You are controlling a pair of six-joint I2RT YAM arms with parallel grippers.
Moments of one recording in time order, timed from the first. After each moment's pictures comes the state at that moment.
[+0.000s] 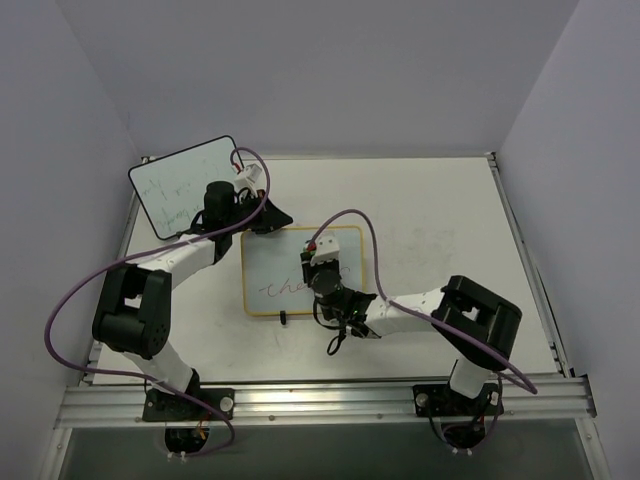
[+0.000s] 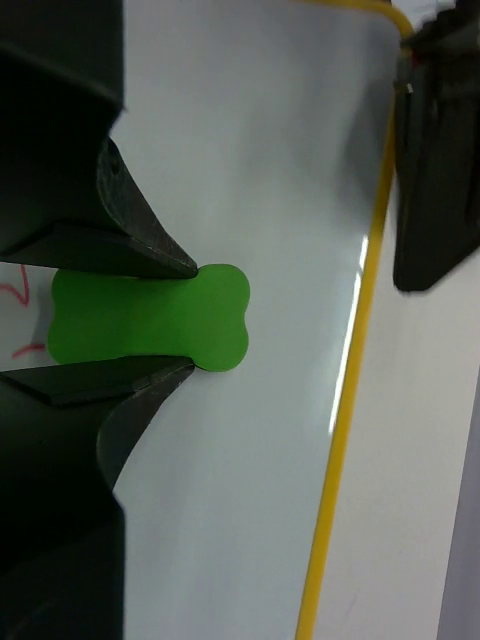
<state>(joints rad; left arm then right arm) -0.29 1.66 1.00 0.29 0.58 -0.56 1.05 1.69 0.73 0.74 0.78 0.17</state>
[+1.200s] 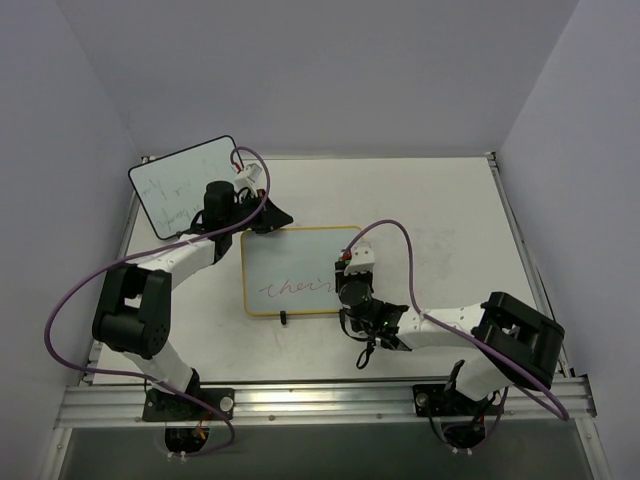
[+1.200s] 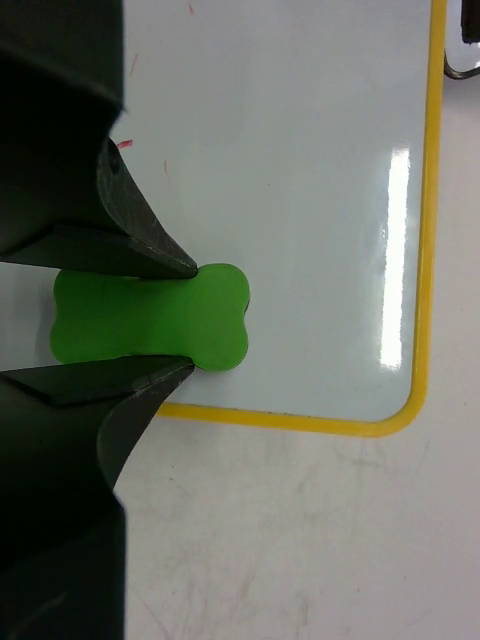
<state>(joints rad) -0.29 1.66 1.00 0.30 0.59 -0.56 1.03 1.46 0.50 0.63 0.88 0.26</state>
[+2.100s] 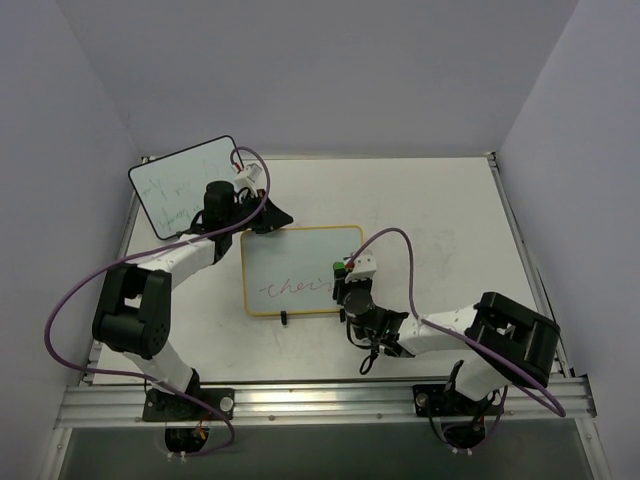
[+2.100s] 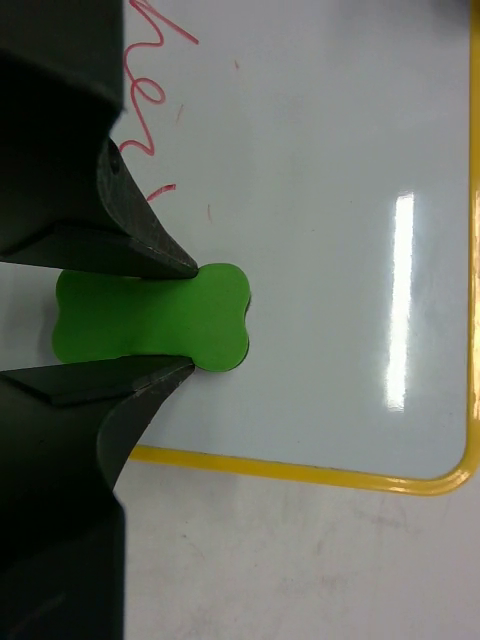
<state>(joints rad) -0.29 1.66 1.00 0.30 0.59 -0.56 1.04 1.48 0.43 0.77 0.82 0.29</state>
